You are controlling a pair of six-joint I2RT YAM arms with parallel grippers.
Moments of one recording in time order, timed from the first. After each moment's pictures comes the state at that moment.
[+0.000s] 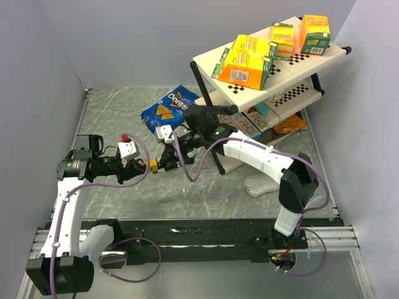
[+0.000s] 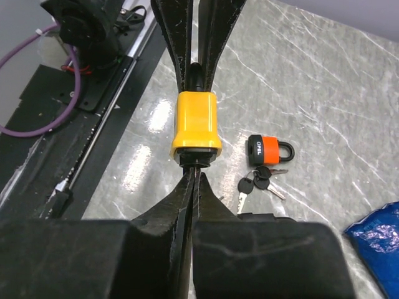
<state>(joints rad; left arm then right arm) 0.06 0.91 0.93 -1.01 1.01 0.90 0.84 1.74 1.51 -0.38 -0.91 -0.64</state>
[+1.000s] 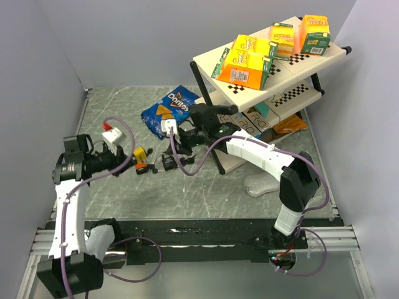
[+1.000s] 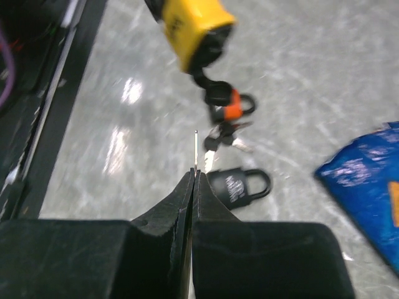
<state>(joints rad) 0.20 0.88 0.88 -0.88 0.92 0.59 0.78 1.73 1.46 -0.36 -0.76 -0.64</state>
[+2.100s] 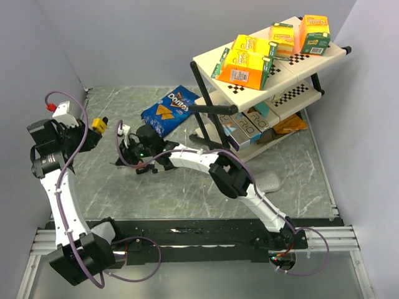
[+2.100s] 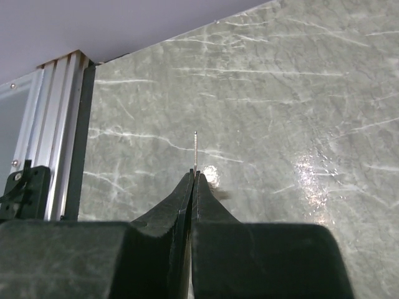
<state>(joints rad) 0.49 1.00 1.06 -0.58 0.65 -0.06 1.01 2.46 2.01 0.15 -0.54 0.17</state>
